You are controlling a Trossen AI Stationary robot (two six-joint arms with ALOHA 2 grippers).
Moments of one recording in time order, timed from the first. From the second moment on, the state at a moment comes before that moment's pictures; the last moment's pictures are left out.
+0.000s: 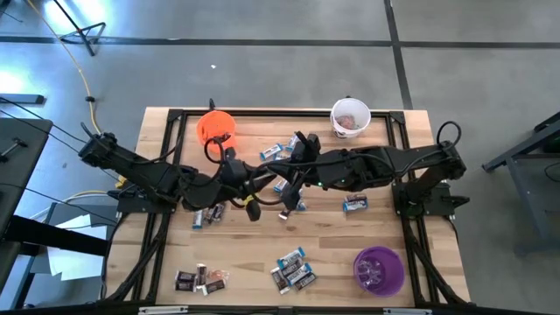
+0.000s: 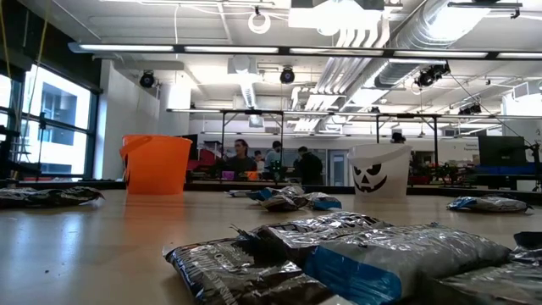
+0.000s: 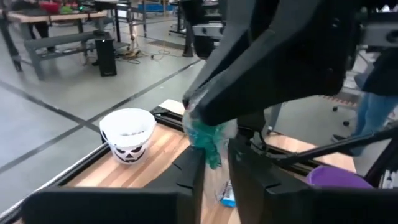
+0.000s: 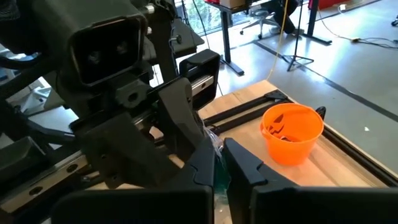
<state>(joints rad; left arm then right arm) -0.43 1.38 1.37 -0.22 -0.85 -0.26 0.27 1.70 1.95 -0.61 0.53 0.38</state>
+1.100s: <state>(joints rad) -0.42 1.37 1.37 -0.36 -1.22 -0.26 -0.01 1.46 1.95 -1.57 0.69 0.60</state>
